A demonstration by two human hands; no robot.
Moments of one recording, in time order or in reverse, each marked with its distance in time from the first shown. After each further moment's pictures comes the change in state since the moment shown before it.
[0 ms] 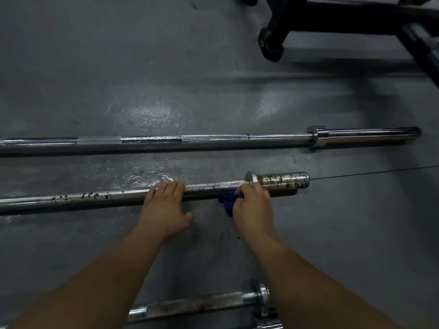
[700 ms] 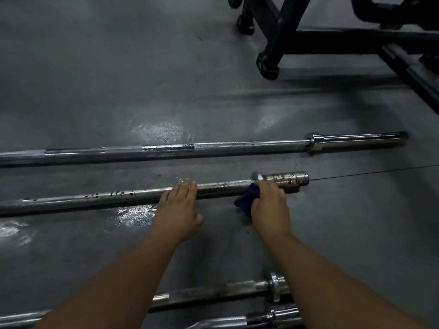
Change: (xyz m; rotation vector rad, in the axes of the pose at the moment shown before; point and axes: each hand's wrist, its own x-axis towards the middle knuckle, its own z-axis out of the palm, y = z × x) left_hand -0.049 -0.002 -0.015 -0.023 0.151 0.070; right_hand -0.039 -0.009 -0.039 -0.031 0.091 -0.099
